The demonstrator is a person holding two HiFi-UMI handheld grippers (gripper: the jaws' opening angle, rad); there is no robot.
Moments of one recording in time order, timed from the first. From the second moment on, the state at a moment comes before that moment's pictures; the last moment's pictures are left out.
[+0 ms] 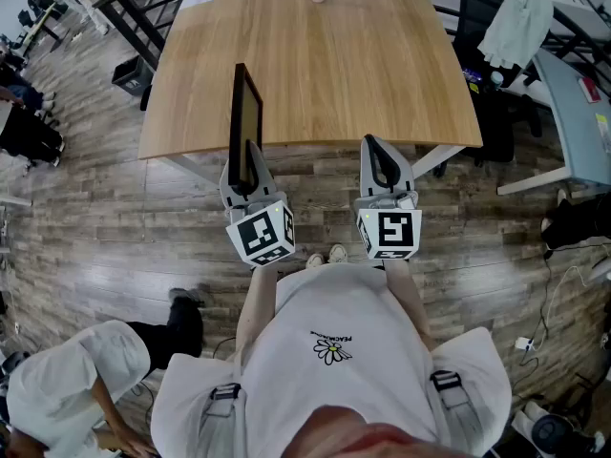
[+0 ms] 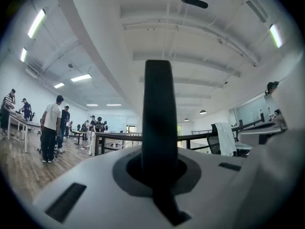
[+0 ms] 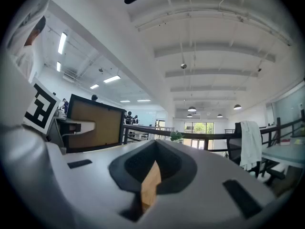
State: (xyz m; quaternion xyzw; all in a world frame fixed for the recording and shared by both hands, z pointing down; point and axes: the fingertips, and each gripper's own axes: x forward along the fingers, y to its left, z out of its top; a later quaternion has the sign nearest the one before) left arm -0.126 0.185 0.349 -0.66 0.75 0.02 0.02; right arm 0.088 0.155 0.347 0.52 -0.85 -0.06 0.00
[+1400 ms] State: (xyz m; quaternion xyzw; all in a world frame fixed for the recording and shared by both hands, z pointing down) left arm -0.098 0.114 0.366 -0.64 0.77 0.05 0.03; right arm 0.081 0.087 0.374 0.39 -0.92 -0.05 0.01
